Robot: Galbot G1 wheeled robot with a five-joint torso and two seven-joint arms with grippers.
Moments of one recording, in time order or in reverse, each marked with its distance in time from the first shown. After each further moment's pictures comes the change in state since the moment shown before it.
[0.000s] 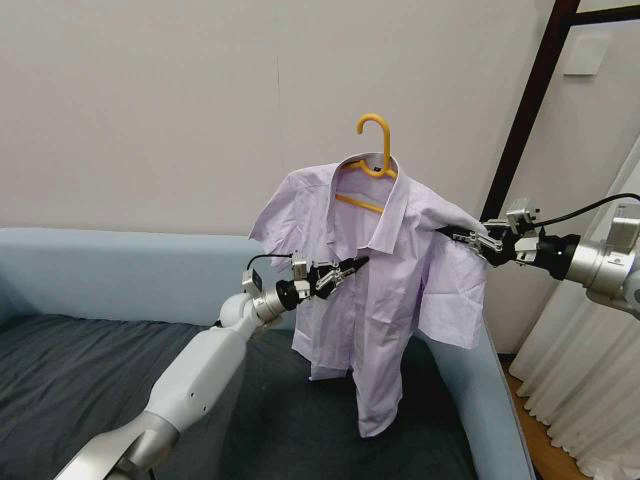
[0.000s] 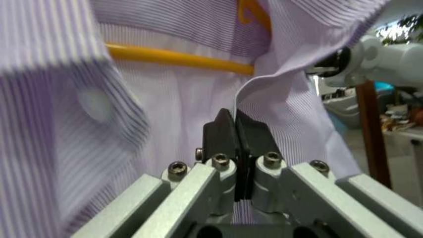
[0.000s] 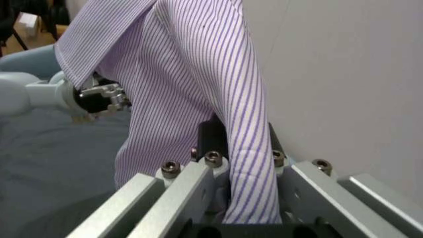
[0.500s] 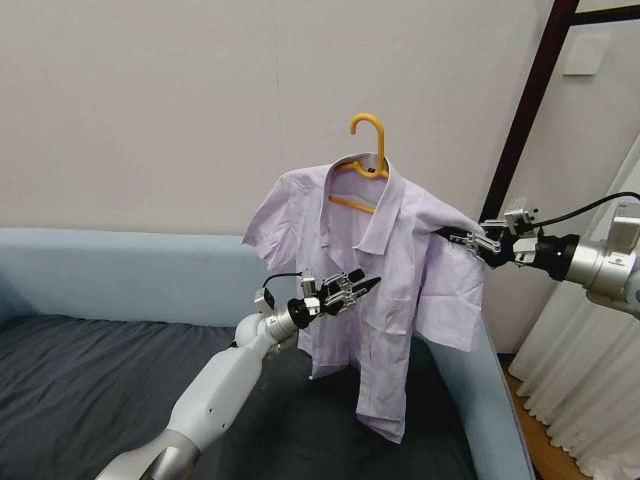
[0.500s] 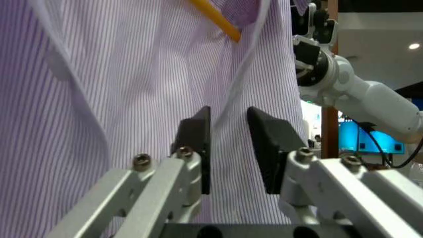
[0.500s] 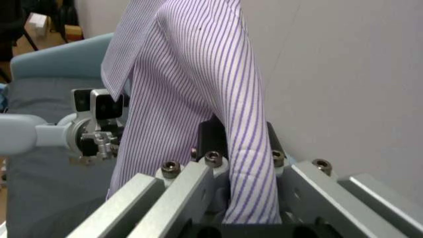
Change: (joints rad) left arm 0.128 -0.083 -0.039 0.054 -0.116 0.086 0.105; right arm 0.001 -0.012 0.009 0.029 0.014 -0.012 -0.005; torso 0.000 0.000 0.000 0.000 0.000
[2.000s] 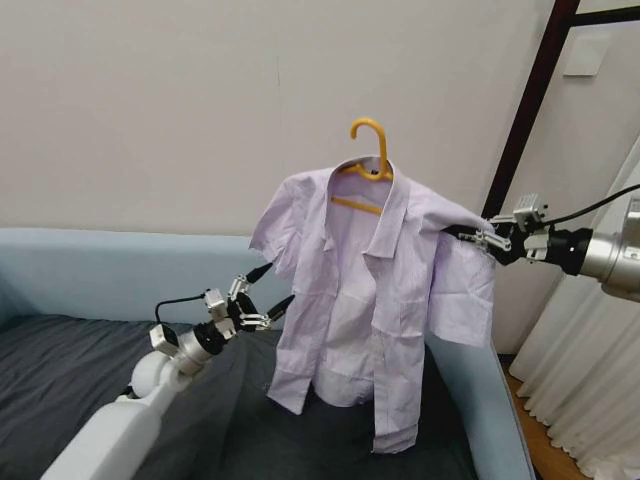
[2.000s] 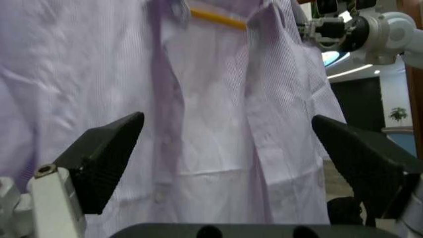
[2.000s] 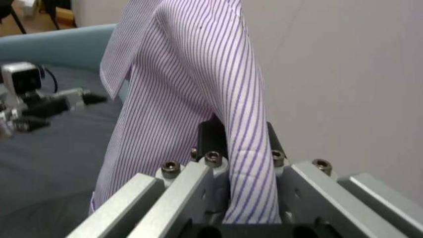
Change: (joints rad) left arm 0.364 0.271 -0.161 -0.457 0.103 -0.195 -0.348; right arm 0.095 -0.041 0.001 0.004 -0.033 -0.016 -0.032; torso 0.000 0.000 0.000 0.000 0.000
